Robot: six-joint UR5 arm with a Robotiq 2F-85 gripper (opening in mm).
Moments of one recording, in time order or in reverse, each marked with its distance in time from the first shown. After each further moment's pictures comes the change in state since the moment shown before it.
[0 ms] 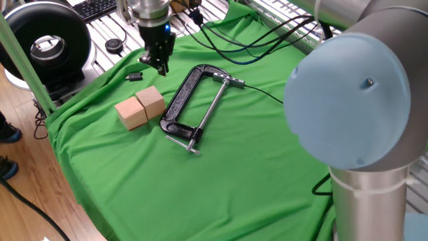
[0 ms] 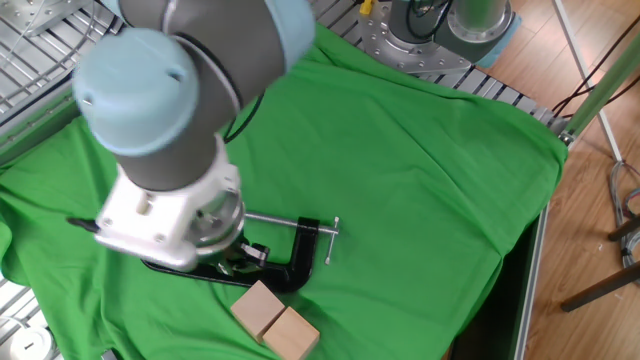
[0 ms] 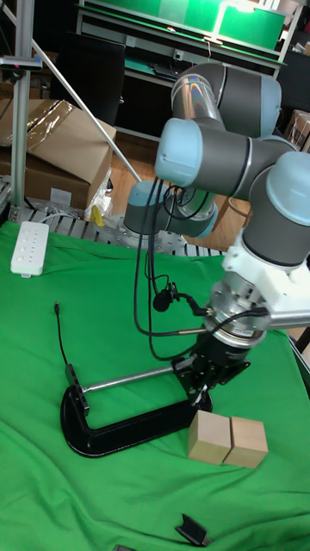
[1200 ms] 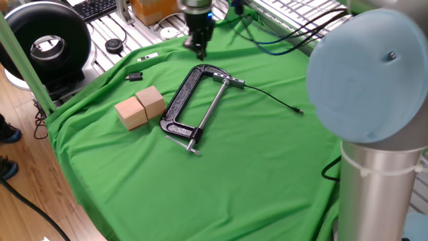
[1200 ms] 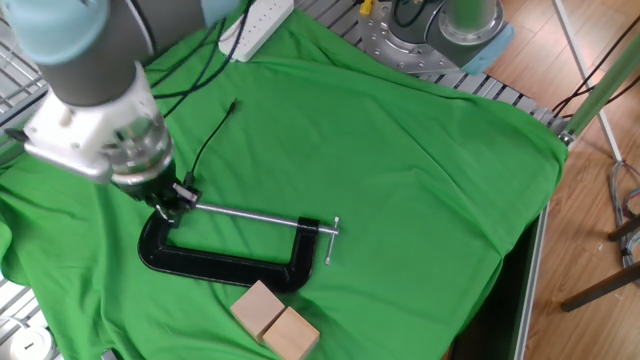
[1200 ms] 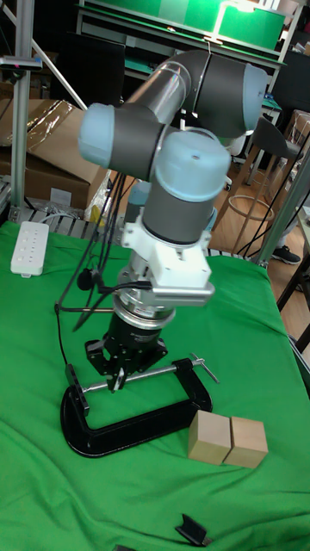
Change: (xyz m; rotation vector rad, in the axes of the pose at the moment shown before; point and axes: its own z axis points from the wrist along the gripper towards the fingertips) arm 0.055 -0.127 0.014 0.039 -0.027 0.022
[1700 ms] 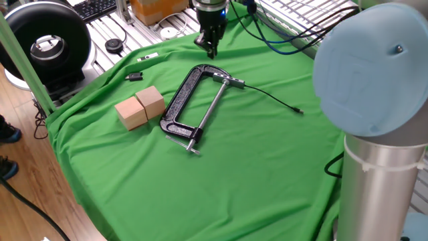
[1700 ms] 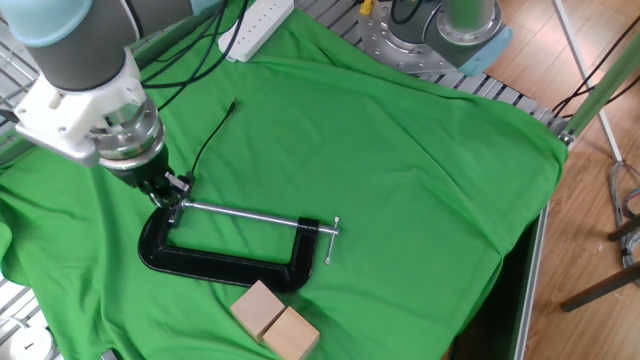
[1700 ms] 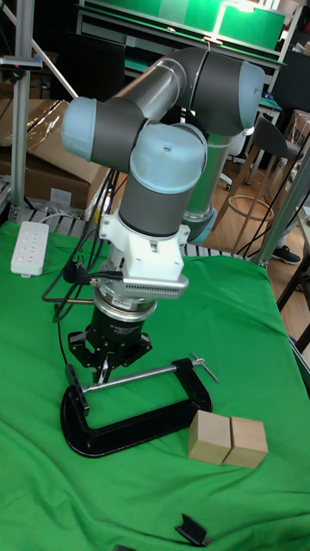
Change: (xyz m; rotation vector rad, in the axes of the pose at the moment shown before) arm 0.011 -0.016 0.002 0.007 0.004 0.079
